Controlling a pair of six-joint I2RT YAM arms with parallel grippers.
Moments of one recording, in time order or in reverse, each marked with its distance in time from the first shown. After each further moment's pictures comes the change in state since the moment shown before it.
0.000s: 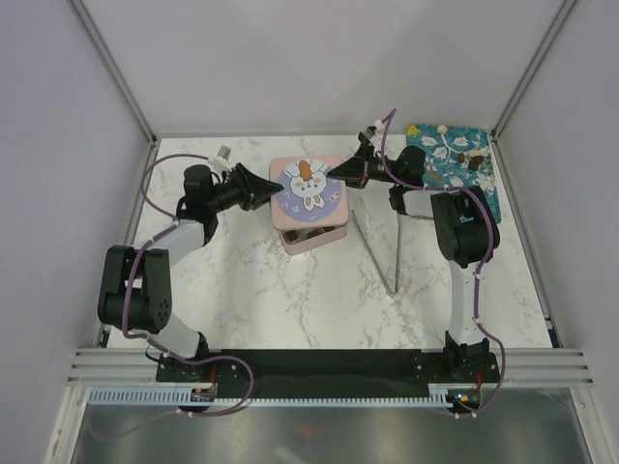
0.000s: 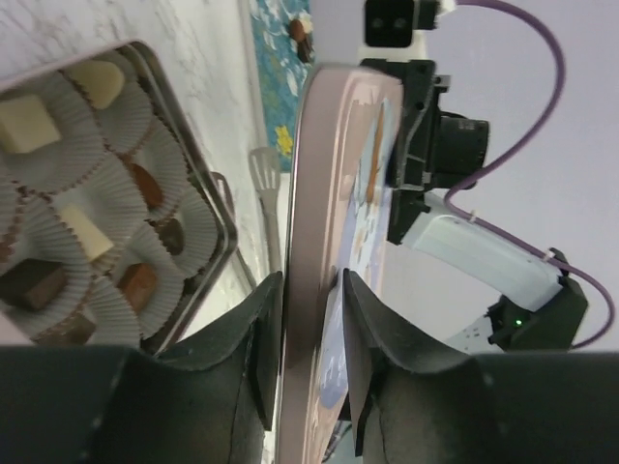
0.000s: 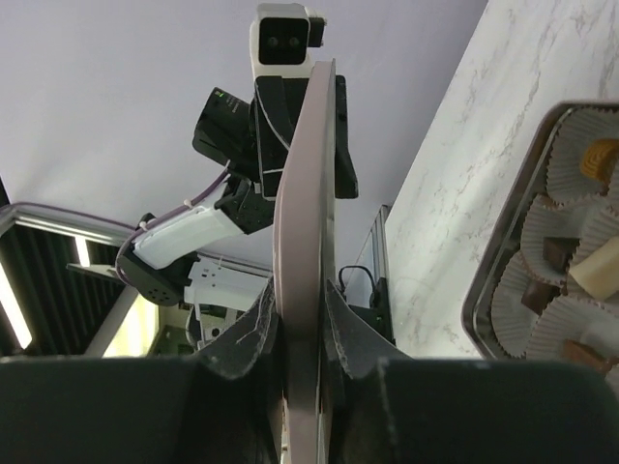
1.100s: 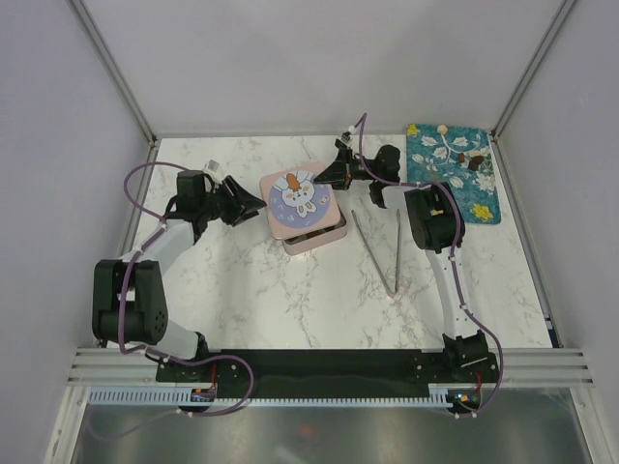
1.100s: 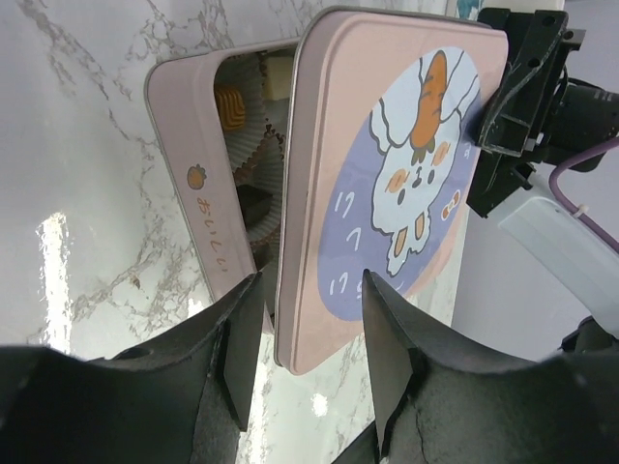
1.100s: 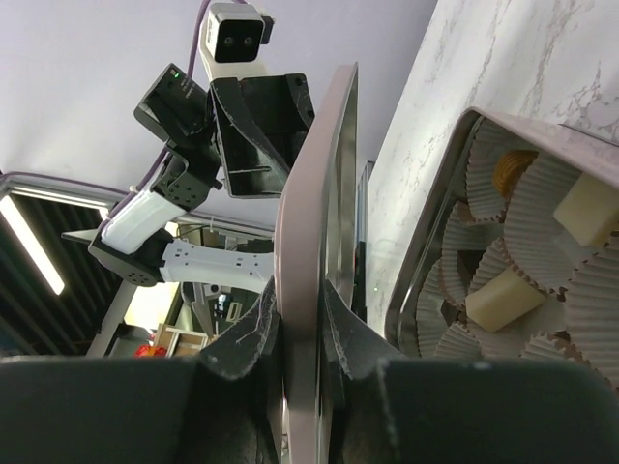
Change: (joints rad) left arm 0.068 -0.122 0.027 -0.575 -0.247 0.316; right arm 0.050 0.385 0.449 -0.027 -0.138 0.066
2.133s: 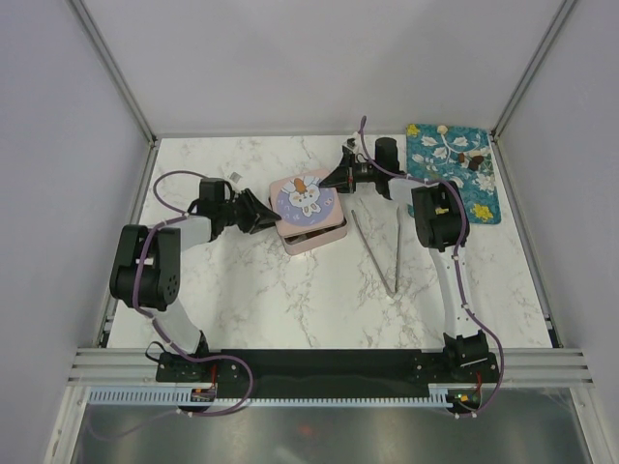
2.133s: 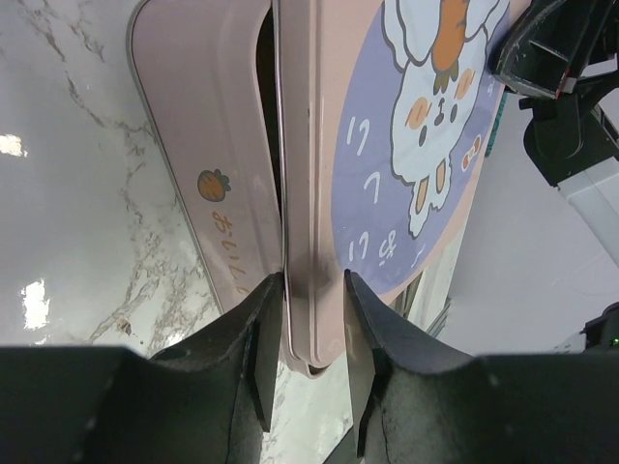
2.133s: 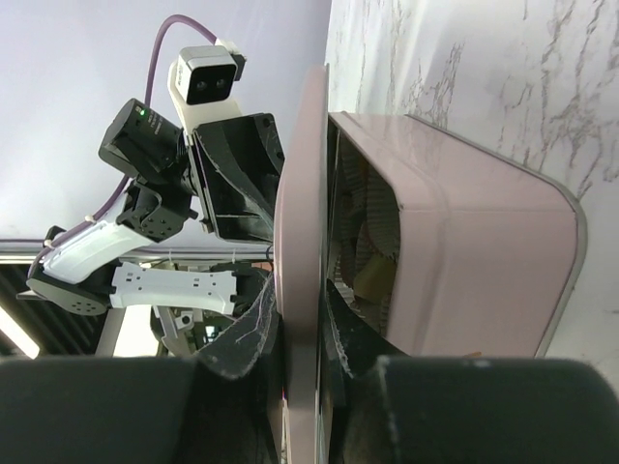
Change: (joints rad) left arm -0.066 0.256 0.000 0.161 0.098 -0.036; right arm -0.040 0.007 0.090 -0.709 0.021 -0.527
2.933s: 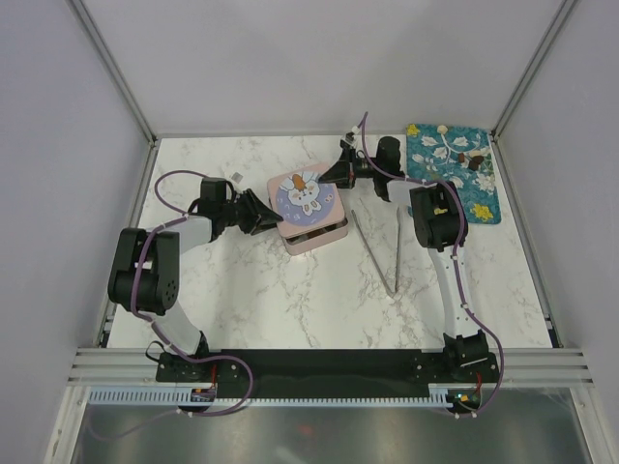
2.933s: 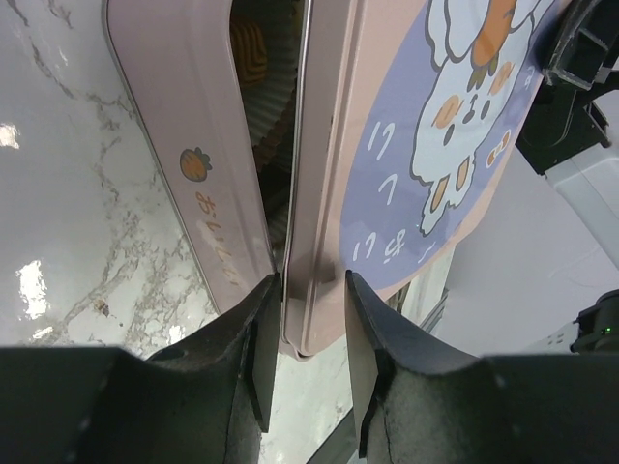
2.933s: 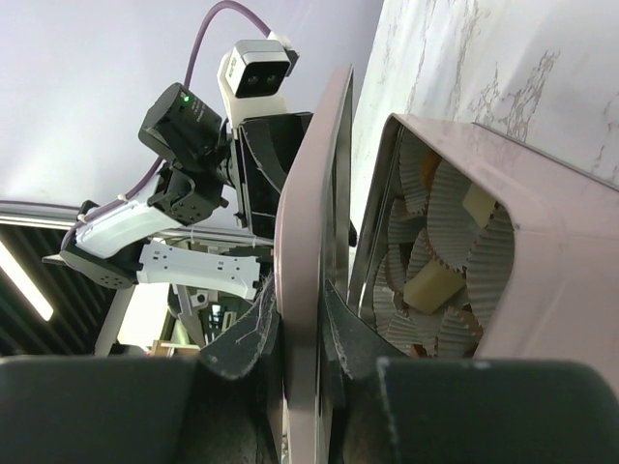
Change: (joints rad) left arm -0.016 -0.025 0.000 -0.036 0.001 -0.007; right arm 0.003 0.011 -0.006 0.321 -0.049 0.254
